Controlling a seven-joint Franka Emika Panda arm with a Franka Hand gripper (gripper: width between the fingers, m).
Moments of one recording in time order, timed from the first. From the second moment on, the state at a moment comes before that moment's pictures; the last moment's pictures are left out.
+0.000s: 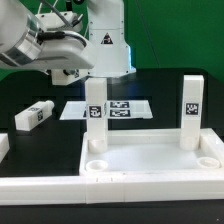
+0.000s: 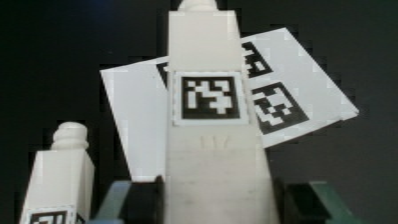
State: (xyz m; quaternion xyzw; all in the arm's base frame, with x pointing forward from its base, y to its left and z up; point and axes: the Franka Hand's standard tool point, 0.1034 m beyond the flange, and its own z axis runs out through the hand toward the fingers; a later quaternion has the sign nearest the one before) arm 0.432 -0.116 0.109 -0.88 0.18 0.41 0.14
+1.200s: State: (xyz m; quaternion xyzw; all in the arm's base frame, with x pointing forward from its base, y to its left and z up) arm 0.557 -0.012 0.216 -0.97 0.26 0.01 0.04
